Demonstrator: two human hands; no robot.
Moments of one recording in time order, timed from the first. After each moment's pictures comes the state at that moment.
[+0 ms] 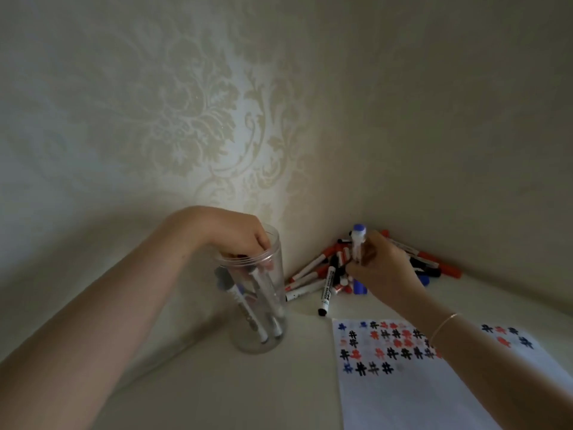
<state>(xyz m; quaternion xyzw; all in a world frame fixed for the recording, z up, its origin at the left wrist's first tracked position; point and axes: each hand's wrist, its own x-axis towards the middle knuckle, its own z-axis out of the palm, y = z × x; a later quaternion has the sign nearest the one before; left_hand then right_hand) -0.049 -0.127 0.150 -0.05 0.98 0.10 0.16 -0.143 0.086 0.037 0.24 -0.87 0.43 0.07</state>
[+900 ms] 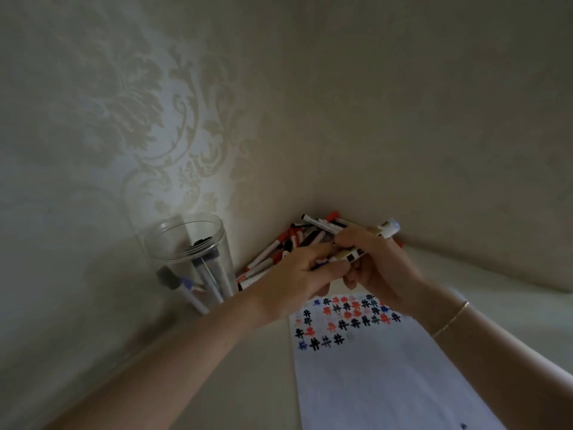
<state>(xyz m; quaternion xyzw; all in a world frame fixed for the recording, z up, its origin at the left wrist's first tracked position) -0.049 -0.001 0.061 0.21 0.83 0.52 0.02 -0.107 0.147 0.052 0.22 -0.55 0.79 -0.17</state>
